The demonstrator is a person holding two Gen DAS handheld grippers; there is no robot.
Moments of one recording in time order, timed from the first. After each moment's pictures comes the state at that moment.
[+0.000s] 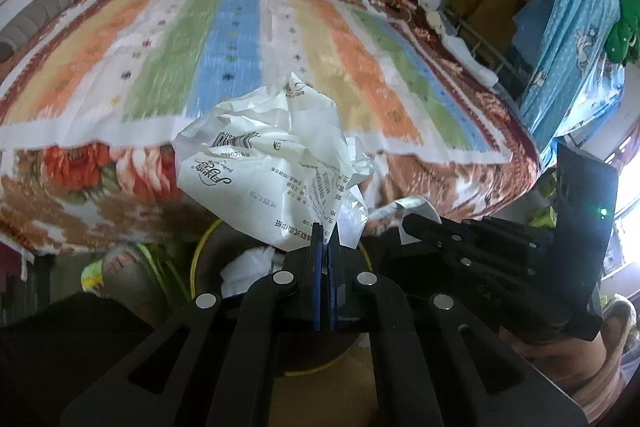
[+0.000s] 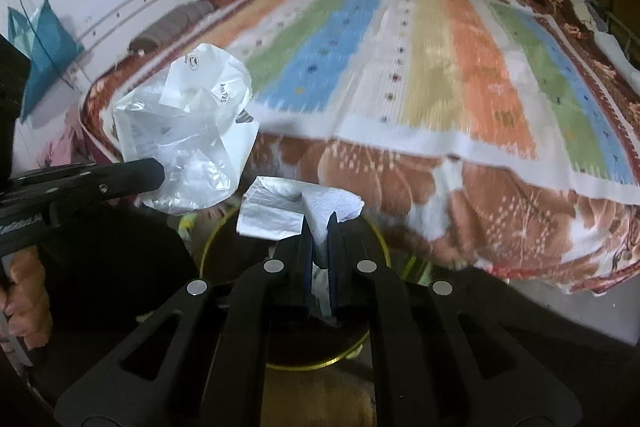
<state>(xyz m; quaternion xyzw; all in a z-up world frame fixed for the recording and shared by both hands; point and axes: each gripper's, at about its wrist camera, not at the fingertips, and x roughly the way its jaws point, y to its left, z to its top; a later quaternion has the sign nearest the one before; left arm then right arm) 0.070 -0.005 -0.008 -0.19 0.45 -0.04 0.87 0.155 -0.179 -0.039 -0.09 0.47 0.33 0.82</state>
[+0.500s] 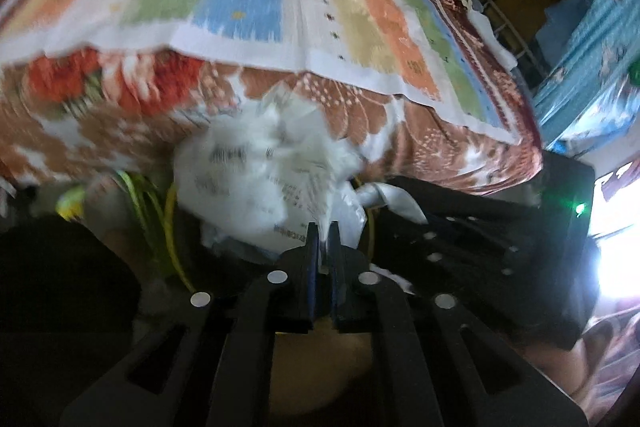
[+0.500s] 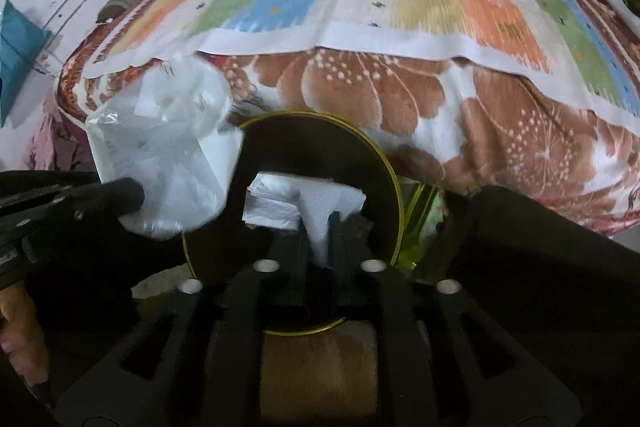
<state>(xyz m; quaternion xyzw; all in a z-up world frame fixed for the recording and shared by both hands) 0.069 -0.001 -0.059 -0.27 0.52 -0.04 0.81 0.156 -0.176 -0.091 -0.08 0.56 0.29 0.78</state>
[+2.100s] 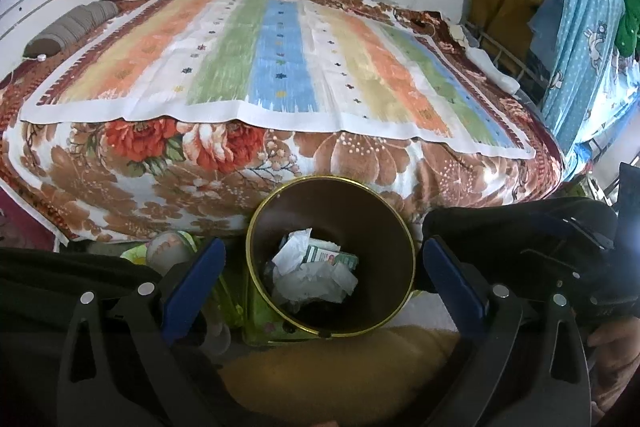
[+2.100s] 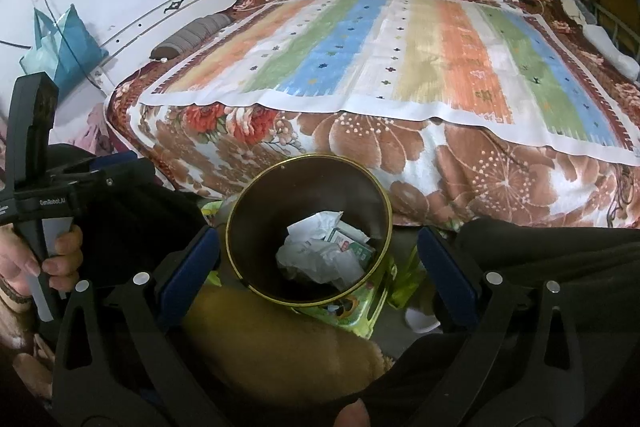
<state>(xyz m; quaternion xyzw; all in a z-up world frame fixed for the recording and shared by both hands) -0.011 0.008 -0.012 -0.16 0.41 0.02 0.90 0.080 -0.250 -0.013 -0.05 0.42 0.35 0.83</state>
